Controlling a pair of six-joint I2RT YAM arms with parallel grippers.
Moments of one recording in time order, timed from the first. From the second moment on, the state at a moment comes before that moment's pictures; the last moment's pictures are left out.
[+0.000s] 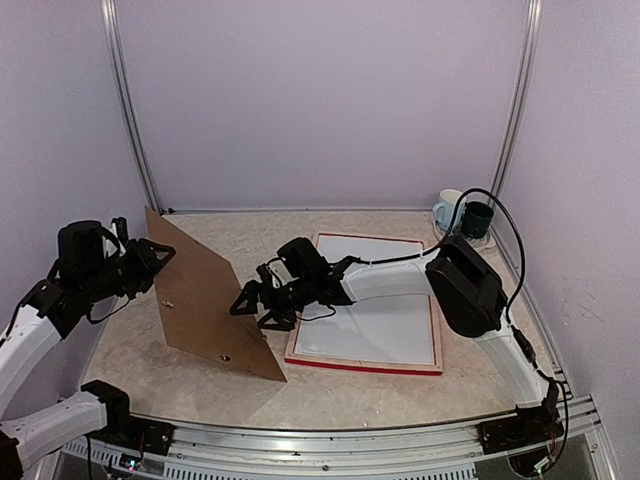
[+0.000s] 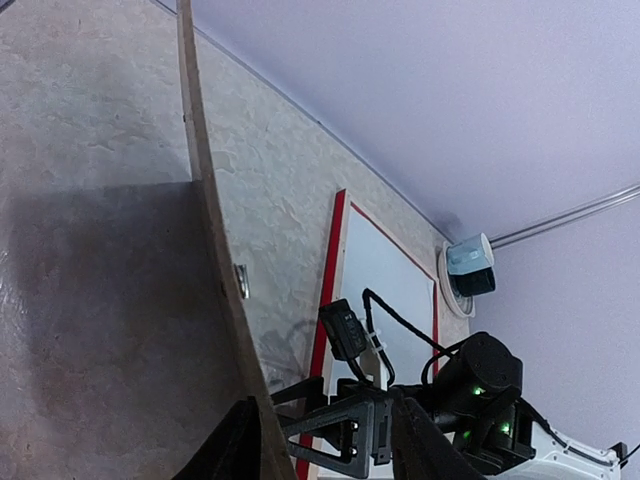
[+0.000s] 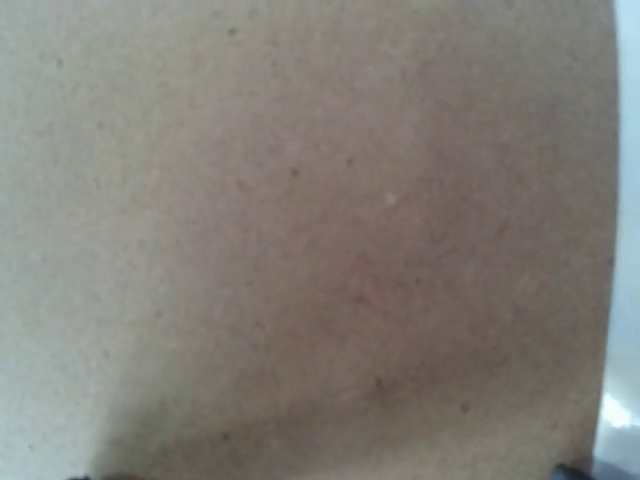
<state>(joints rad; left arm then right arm) -0.22 0.72 0.67 -0.34 0.20 -0.87 0.97 2.43 1.82 -0.01 -0.60 0.95</state>
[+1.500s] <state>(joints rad) -0.21 0.52 0.54 -0.36 0.26 -0.97 0.74 1.76 1.33 -0.16 -0.51 0.65</state>
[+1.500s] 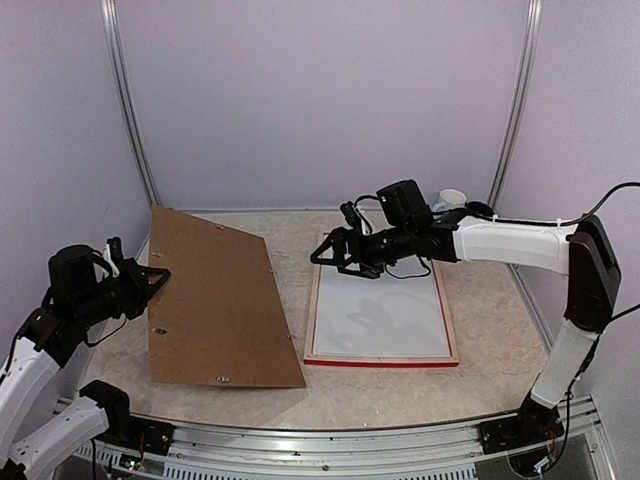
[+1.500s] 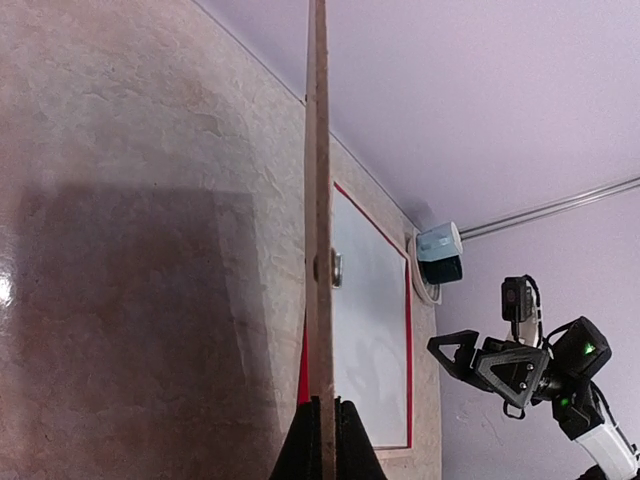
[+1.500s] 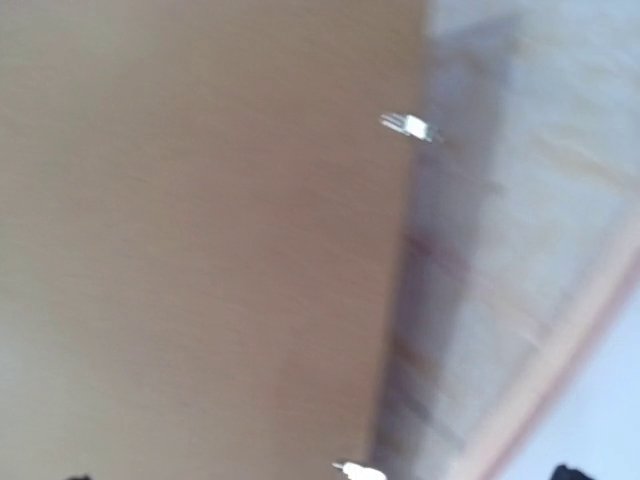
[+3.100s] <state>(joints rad) -0.33 0.95 0.38 0.40 0.47 -1.11 0.55 1.41 1.02 -0.39 -0.29 0.46</state>
